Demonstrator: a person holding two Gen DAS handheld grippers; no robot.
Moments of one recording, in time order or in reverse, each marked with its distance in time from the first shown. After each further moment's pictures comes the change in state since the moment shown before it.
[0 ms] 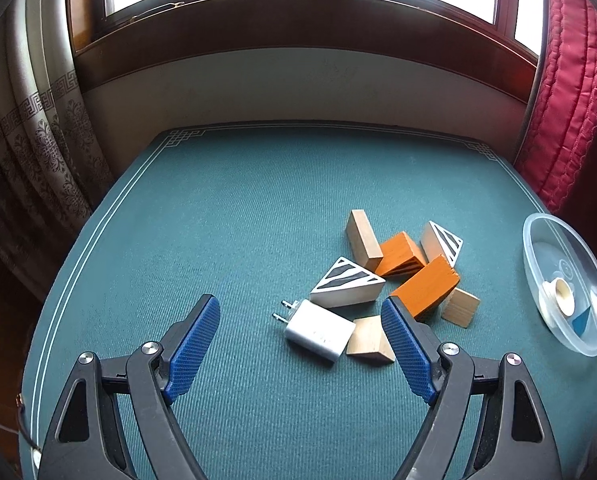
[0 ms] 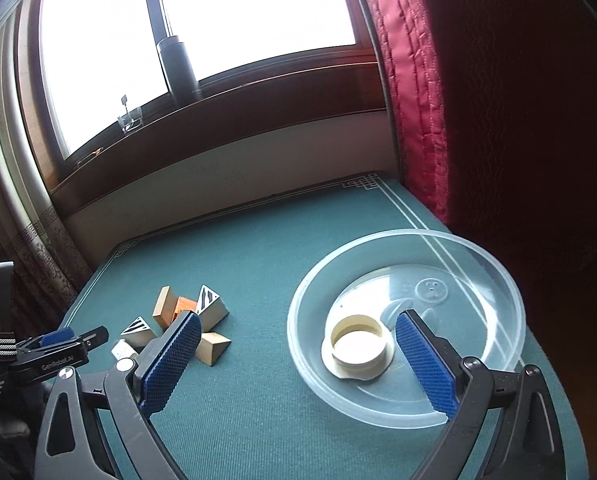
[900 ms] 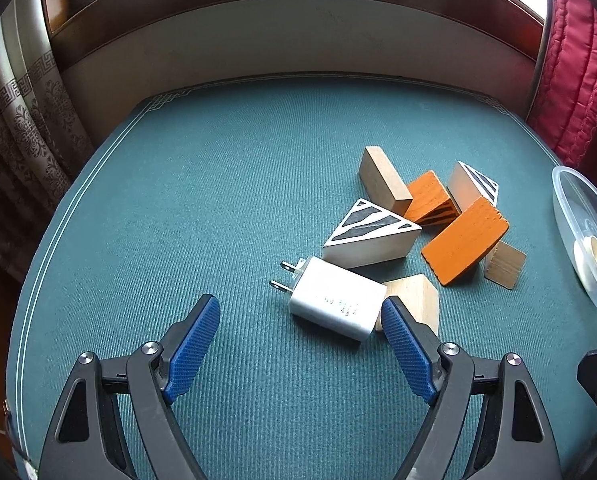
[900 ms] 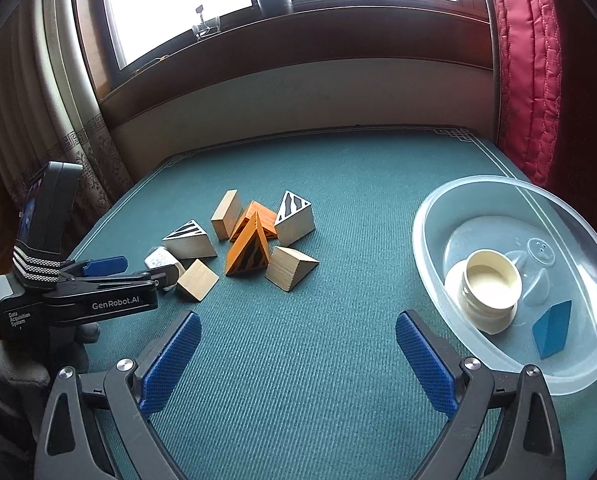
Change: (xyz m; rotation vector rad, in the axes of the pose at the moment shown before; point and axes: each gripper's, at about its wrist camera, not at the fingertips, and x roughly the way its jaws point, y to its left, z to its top) left arm 0.050 0.001 -0.017 0.045 0.111 0.004; right arm 0.039 0.064 -0.053 -0.178 0.185 0.146
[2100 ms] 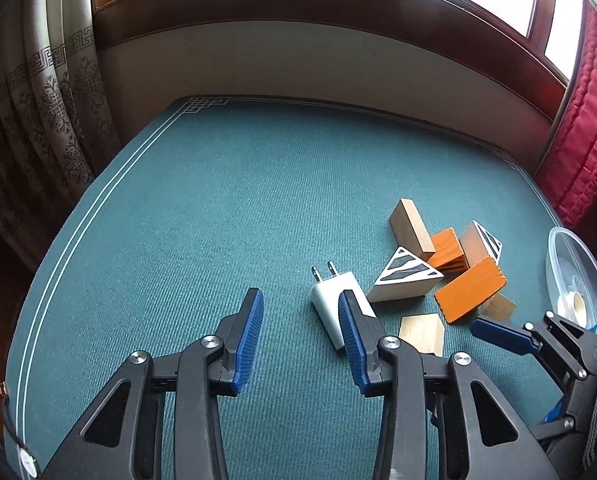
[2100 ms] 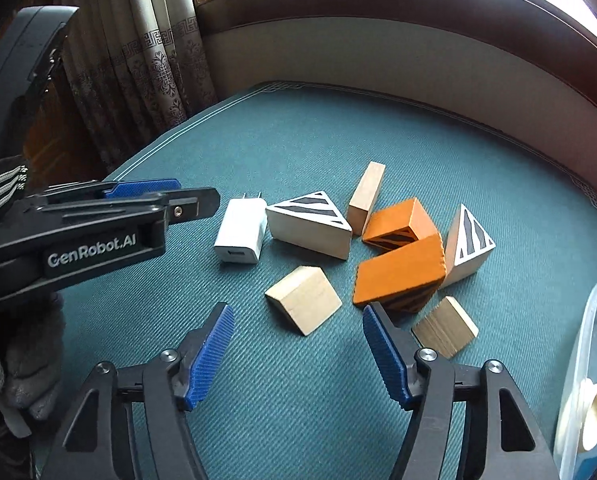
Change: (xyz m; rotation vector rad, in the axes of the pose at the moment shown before) left arm -0.028 0.040 0.010 -0.147 -0.062 -0.029; right arm 0.076 0.088 0.026 -0.338 0.204 0.197
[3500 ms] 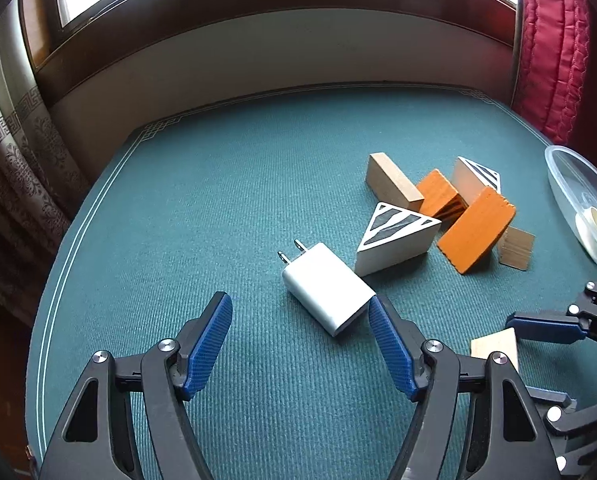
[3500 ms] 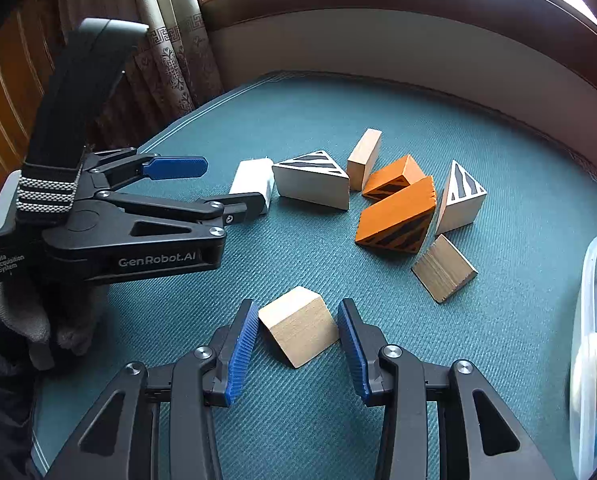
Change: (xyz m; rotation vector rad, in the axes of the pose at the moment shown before) left arm 0.030 -0.029 -0.016 0.266 0.002 0.033; right arm -0.014 -0.003 -0.029 0.021 0.015 0.041
